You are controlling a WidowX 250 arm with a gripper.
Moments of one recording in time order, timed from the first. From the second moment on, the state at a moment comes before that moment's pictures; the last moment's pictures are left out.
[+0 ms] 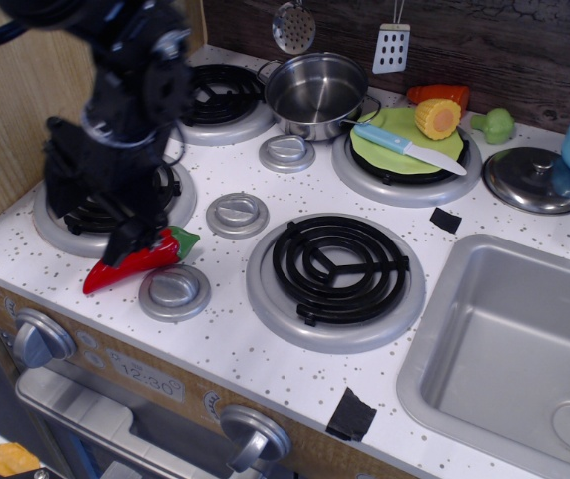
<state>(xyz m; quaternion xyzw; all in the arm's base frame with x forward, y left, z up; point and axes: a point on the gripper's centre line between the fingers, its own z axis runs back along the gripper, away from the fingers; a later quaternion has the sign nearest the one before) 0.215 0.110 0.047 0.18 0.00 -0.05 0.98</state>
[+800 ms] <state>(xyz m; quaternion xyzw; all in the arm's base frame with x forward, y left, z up) 0.223 0.114 0.001 0.11 -0.07 -0.07 0.99</state>
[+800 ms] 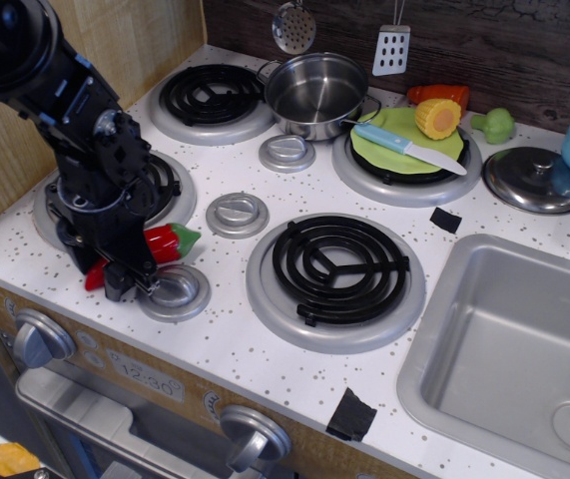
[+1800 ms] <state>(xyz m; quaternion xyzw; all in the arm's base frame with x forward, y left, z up) 0.359 0.080 0.076 0.19 0.01 0.00 0.98</state>
